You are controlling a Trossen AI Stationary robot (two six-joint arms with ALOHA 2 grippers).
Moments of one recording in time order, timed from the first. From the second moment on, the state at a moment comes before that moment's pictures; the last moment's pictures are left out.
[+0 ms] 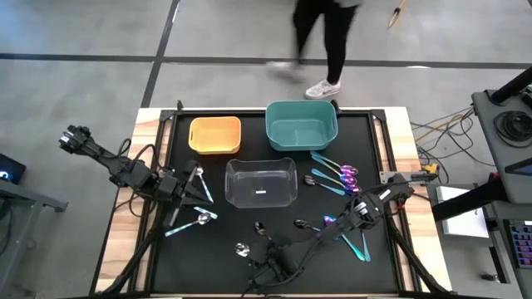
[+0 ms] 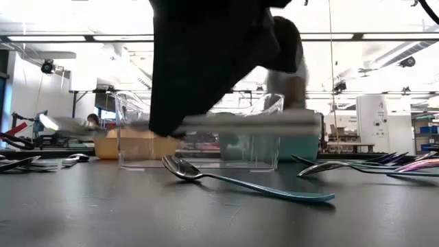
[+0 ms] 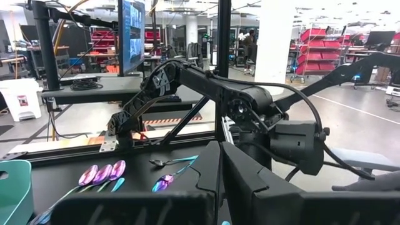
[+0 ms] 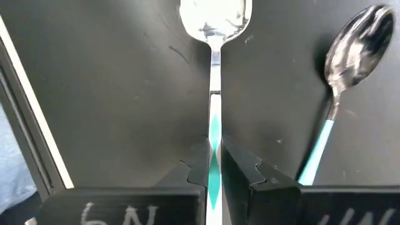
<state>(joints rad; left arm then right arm) -0.52 0.69 0.60 0.13 -0.23 -0.02 0.55 2.50 2.33 -1.08 0.25 0.94</state>
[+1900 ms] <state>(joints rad) -0.42 0.65 0.61 0.22 -0.55 0.45 -0.13 1.96 2.36 -1.43 0.20 -0.11</state>
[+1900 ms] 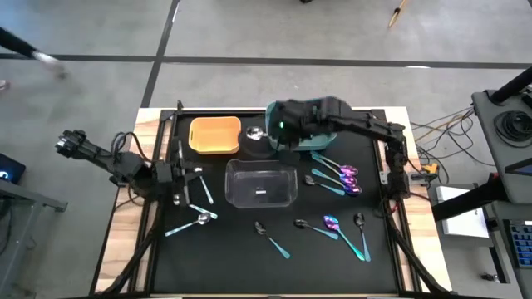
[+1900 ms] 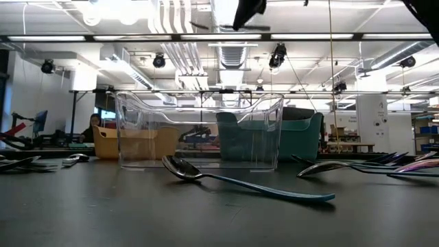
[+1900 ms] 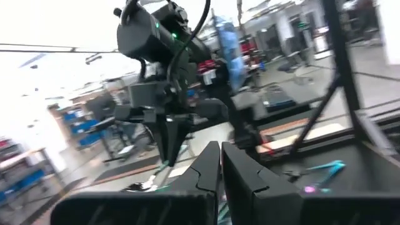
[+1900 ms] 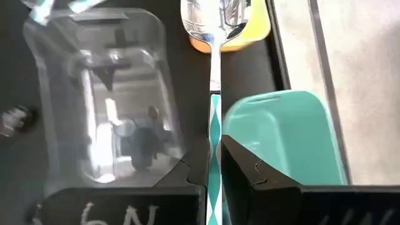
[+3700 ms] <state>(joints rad) -0.09 0.66 0.54 0.09 -0.53 0.23 -0.81 2.10 2.17 -1.38 -0.54 -0.82</state>
